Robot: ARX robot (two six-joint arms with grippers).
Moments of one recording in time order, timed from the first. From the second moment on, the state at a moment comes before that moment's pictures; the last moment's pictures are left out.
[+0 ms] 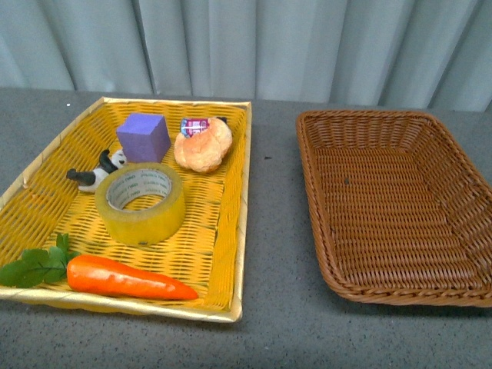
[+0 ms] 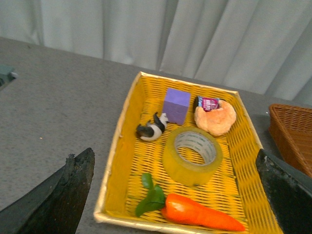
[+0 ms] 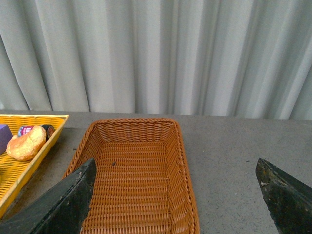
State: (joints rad) left arm -0.03 0.37 0.06 0.16 -0.10 -0.17; right arm 0.00 0.00 0.01 0.00 0.00 -0.01
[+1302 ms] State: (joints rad) left arm -0.12 2.00 0.86 0.31 -0.16 -0.25; right arm 0.00 0.00 0.01 0.00 0.00 -0.01
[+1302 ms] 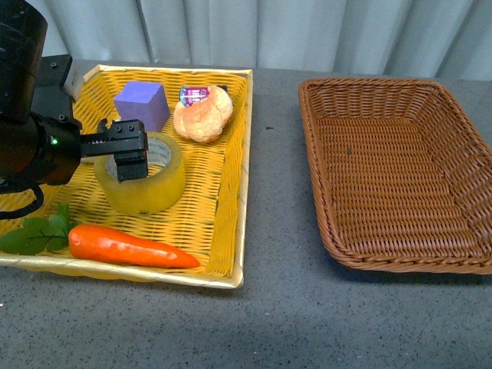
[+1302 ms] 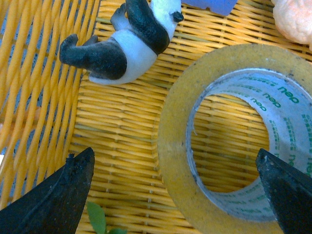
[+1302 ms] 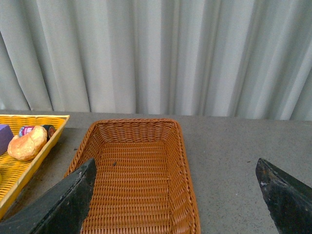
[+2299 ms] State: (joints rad) left arm -0.22 1.81 0.80 0.55 0.08 0.03; right arm 0.00 0.00 0.01 0.00 0.00 -0.01
